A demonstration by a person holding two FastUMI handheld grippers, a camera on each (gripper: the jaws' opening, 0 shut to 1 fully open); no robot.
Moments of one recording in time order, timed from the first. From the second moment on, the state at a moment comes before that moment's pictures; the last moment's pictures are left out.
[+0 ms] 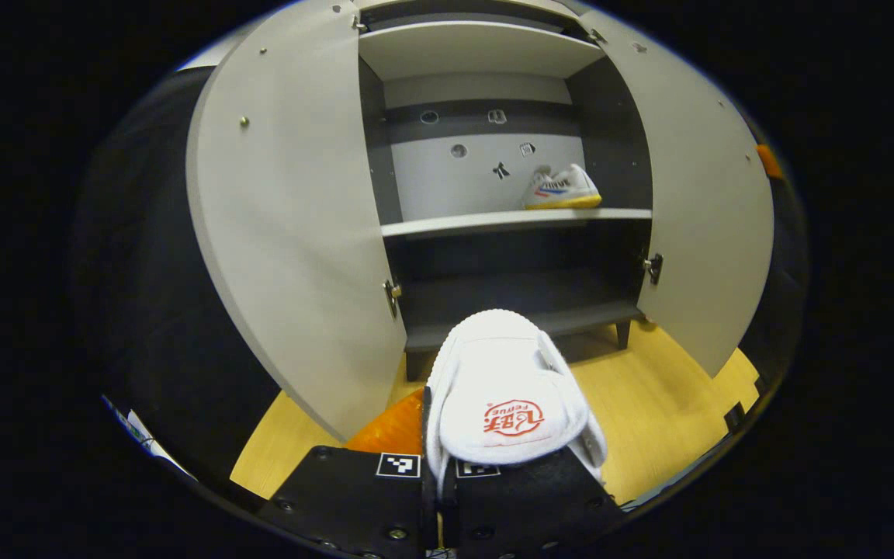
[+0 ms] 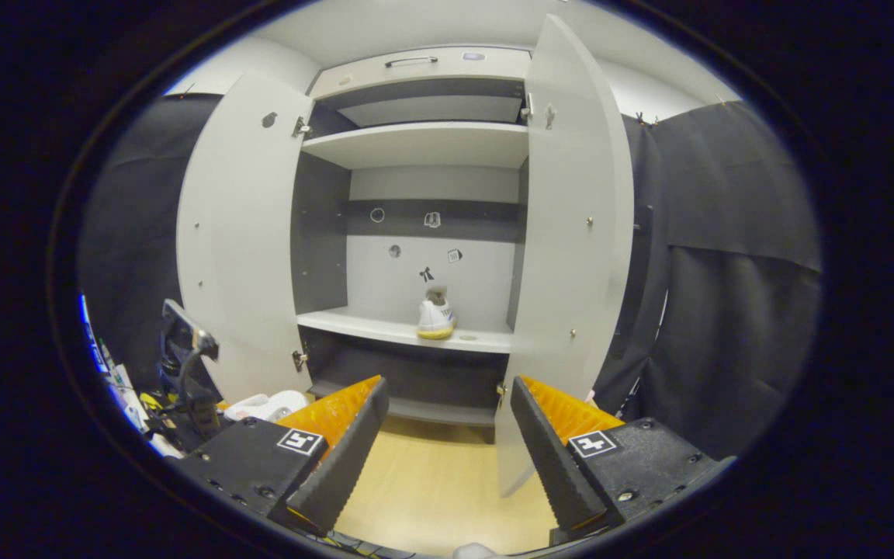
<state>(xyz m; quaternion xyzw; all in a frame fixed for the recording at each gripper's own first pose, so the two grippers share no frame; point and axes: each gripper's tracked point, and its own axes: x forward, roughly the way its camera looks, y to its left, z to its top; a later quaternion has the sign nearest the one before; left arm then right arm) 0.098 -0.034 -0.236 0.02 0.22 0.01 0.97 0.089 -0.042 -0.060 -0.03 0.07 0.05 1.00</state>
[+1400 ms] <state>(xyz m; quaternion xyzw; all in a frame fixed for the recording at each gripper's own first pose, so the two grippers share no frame) 0.373 -0.055 -0.090 0.01 0.09 0.05 0.99 0.121 -0.015 -0.069 -0.04 0.09 0.12 0.99</state>
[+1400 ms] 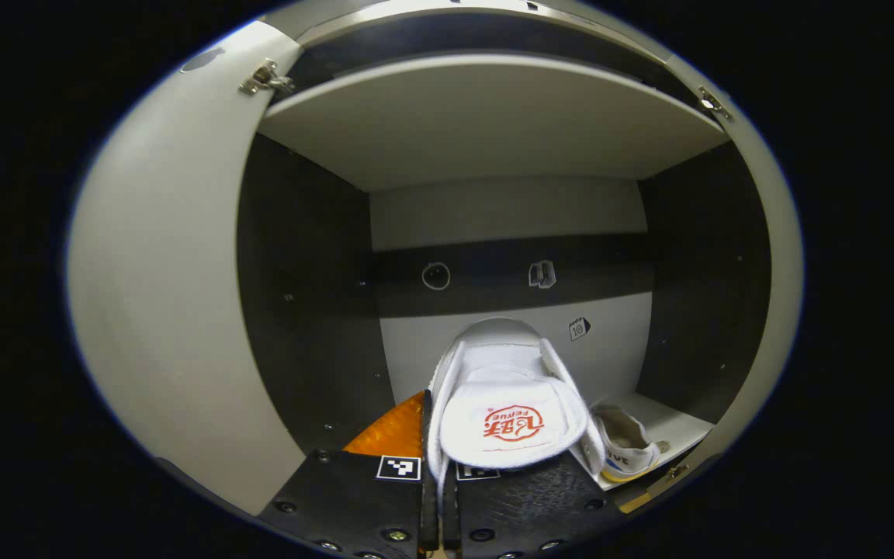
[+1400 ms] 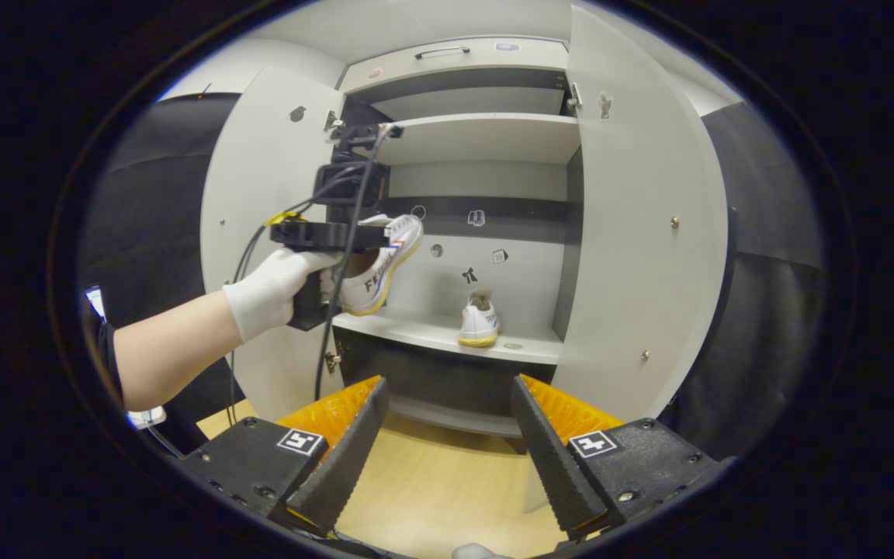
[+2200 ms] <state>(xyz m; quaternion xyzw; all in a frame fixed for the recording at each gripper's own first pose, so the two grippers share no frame) 0.454 -0.073 -0.237 0.04 0.32 0.01 0.95 0.121 -0.032 -0.089 -0.04 0.14 0.10 0.98</state>
